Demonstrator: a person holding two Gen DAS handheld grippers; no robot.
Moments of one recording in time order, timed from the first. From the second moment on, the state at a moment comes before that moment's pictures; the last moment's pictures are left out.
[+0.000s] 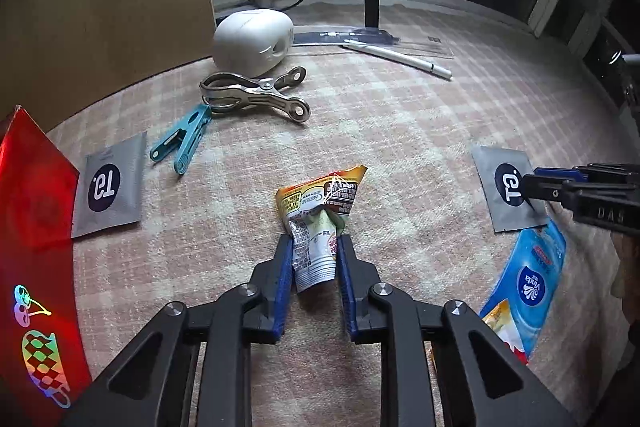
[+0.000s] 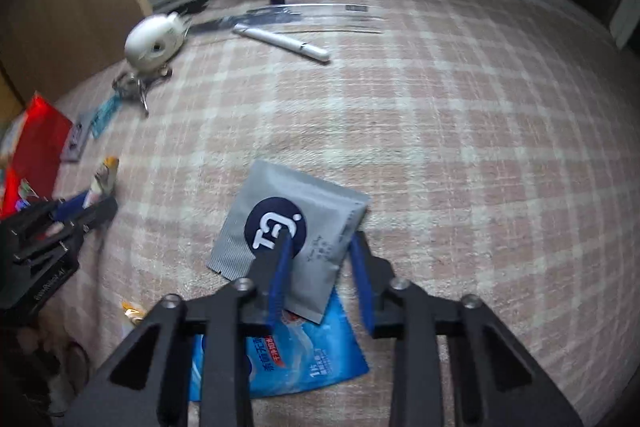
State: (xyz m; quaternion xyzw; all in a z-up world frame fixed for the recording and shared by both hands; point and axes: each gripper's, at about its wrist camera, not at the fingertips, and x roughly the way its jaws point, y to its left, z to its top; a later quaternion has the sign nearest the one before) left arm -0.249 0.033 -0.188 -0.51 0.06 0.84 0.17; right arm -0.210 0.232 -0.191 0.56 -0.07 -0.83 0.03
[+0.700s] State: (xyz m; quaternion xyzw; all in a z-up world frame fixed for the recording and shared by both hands) left arm -0.201 -0.010 -0.097 -0.45 -0.01 0.88 0.18; right arm -0.202 0.220 -0.110 0.46 -0.19 -0.86 0.09
